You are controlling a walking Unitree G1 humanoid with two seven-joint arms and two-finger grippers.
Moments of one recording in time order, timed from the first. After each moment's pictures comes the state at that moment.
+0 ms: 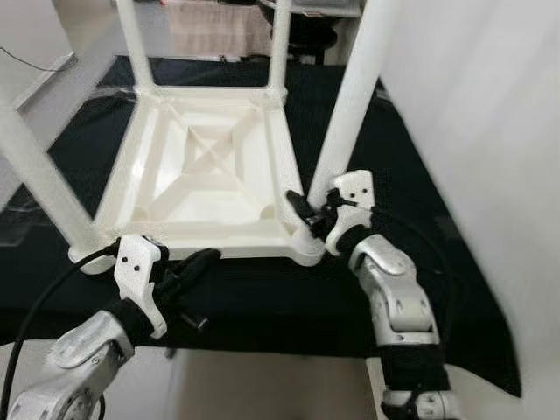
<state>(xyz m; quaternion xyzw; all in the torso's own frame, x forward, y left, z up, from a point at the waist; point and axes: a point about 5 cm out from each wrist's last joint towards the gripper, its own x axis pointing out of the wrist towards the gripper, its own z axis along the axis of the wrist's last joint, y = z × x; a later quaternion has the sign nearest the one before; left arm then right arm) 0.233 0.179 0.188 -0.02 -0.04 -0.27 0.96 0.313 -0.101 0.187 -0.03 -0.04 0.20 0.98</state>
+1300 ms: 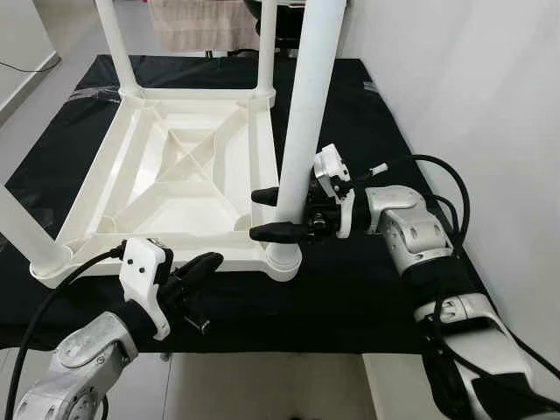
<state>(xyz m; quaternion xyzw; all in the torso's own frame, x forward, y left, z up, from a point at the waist) 0.233 0.171 0.182 -0.02 -0.03 -0.28 0.96 0.357 -0.097 0.244 -0.07 -0.01 0.70 0.71</state>
